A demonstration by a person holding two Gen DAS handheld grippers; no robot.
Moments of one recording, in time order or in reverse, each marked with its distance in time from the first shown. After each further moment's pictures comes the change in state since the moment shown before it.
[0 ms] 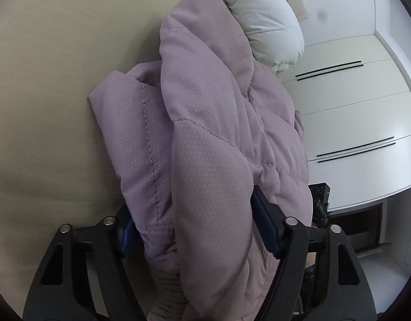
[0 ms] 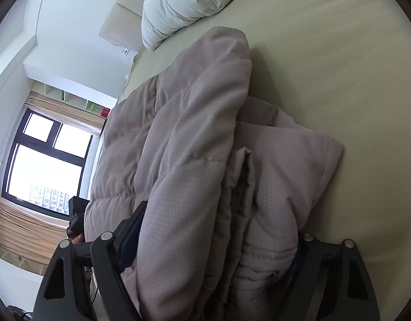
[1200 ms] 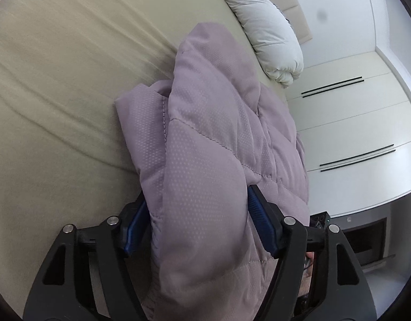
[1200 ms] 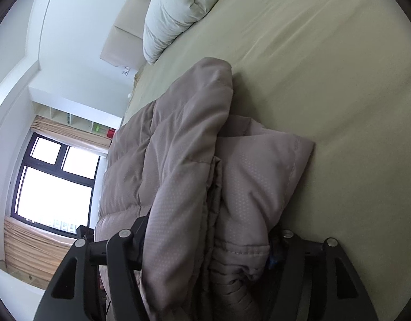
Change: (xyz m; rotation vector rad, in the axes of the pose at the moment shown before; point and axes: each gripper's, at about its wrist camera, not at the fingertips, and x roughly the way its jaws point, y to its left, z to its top) left arm -0.103 0.021 -0.174 -0.046 -0.161 0.077; right arm -0.061 0.032 -0.191 0.124 -0.133 0.004
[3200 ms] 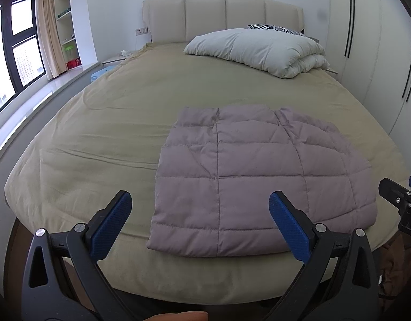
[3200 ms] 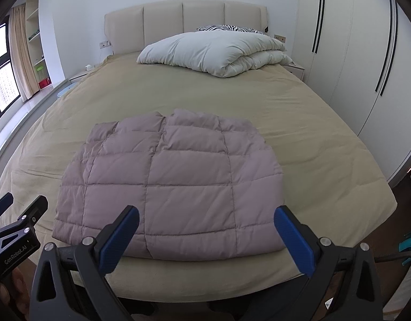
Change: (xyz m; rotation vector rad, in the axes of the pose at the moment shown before) left arm -0.100 -0.225 -0.197 0.555 -0.370 0.705; right arm -0.064 0.270 -0.200 -0.520 -0.259 -0.710
